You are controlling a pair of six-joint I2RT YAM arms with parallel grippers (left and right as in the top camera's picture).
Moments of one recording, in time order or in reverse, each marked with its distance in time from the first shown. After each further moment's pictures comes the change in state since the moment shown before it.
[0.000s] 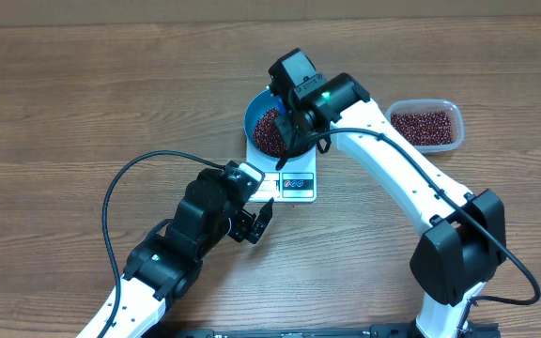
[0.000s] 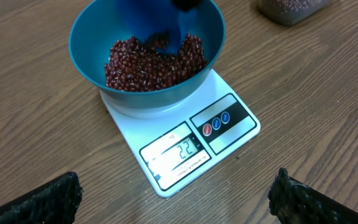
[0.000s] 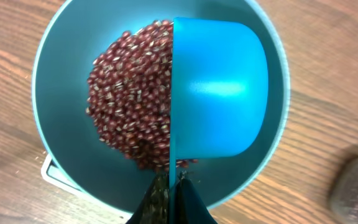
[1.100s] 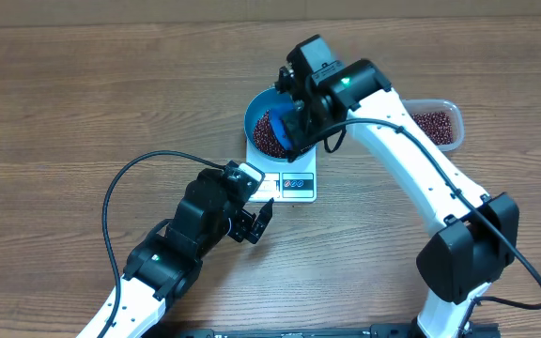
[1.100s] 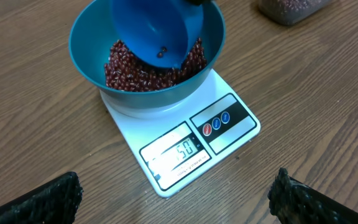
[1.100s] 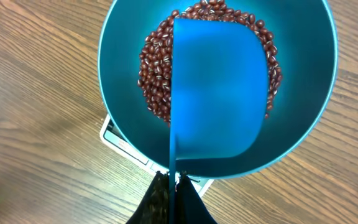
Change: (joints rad) left arm 0.000 0.000 0.000 0.000 0.000 0.000; right arm -0.069 -0.012 0.061 -0.123 -0.267 -0.035
